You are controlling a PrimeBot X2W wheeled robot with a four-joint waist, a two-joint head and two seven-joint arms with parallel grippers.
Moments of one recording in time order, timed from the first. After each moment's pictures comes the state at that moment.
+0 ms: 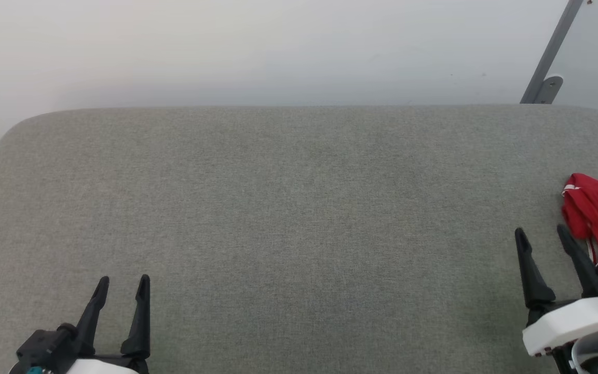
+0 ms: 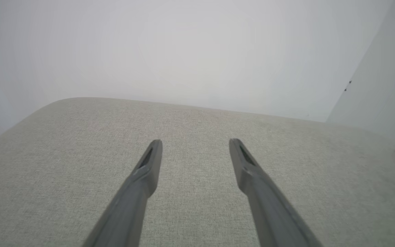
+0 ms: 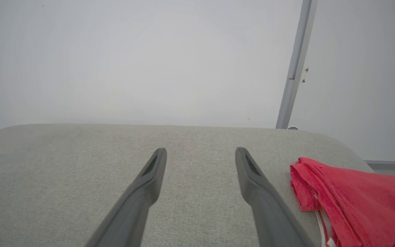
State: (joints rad) left arm 0.08 0.22 -0.04 0.14 -0.38 -0.13 -0.26; right arm -0.04 -0.23 -0.04 0.15 0.28 0.13 -0.13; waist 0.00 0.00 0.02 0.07
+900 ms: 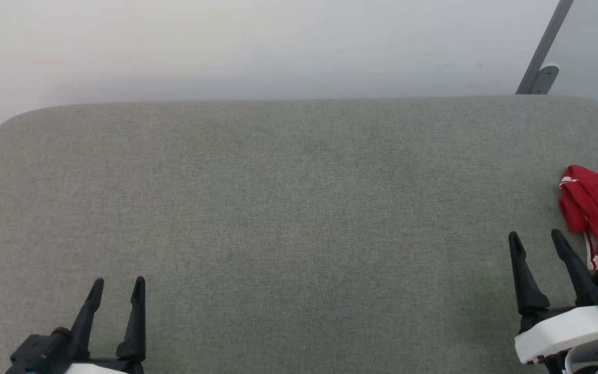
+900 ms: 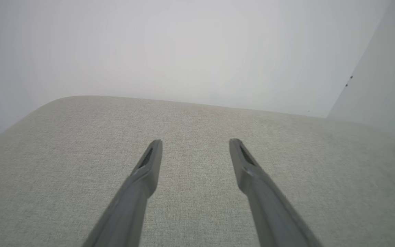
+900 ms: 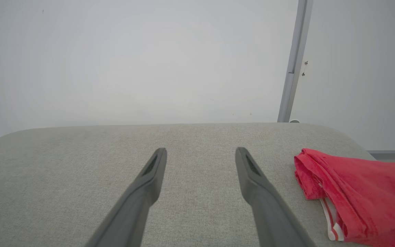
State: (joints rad) left arm 0.11 0.22 -0.03 0.10 -0.37 -0.13 -0.26; right arm 0.03 -0.16 -0.07 0.00 0.26 0.13 -0.07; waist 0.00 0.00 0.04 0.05
